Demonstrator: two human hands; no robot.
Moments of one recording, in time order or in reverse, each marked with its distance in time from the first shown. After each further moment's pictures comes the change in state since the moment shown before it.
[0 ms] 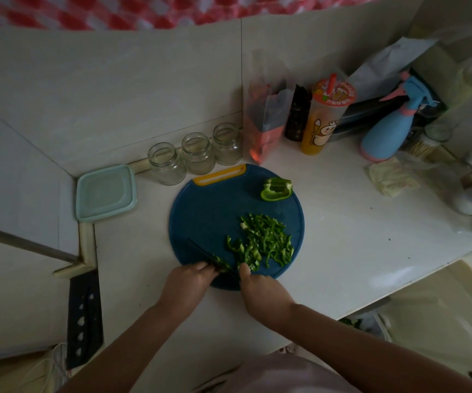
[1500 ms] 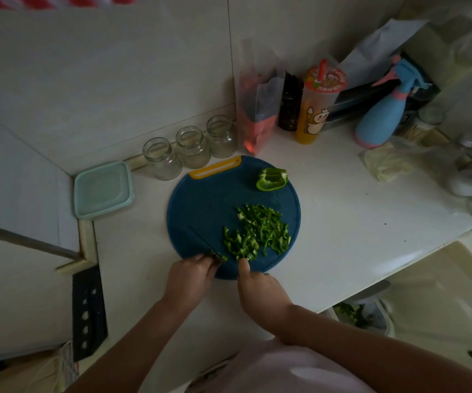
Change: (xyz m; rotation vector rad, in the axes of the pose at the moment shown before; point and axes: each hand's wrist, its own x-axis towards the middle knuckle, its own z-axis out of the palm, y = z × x) left_hand 0.001 0.014 0.001 -0.013 0.033 -0.221; right_hand -0.018 -0.012 0.012 0.051 0.095 0.049
